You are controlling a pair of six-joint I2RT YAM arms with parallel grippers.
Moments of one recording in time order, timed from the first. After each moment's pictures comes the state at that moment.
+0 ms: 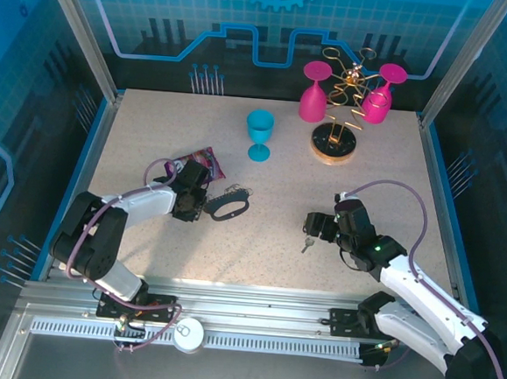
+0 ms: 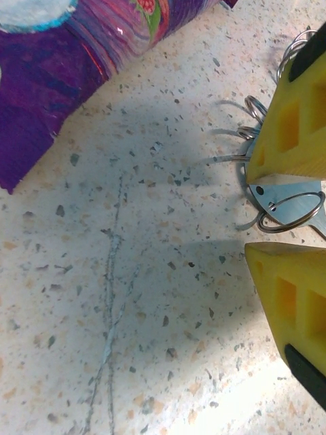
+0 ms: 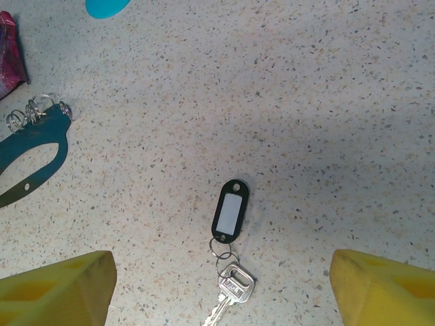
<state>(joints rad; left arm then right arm) -0.34 1.55 0.79 -0.44 -0.08 -1.69 0.54 0.87 0.53 -0.44 0.13 0.58</state>
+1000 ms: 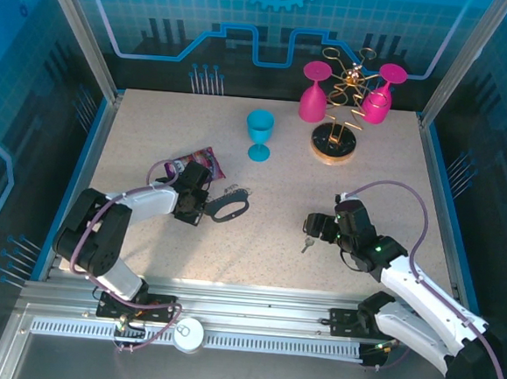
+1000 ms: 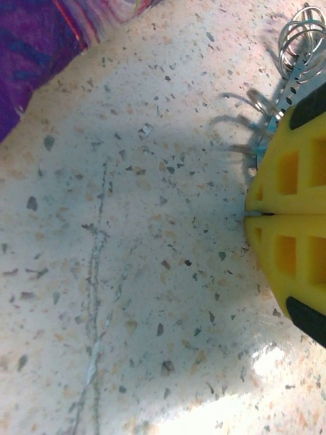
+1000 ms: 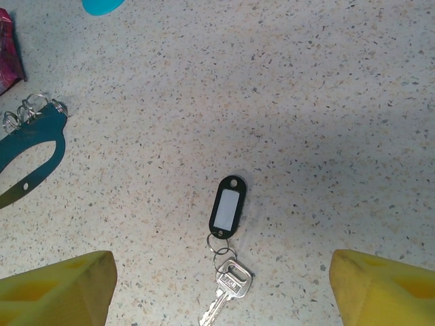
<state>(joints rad) -0.34 1.57 0.78 -0.42 -0.06 -1.65 0.54 0.87 0.53 -0.46 0.13 0.59</state>
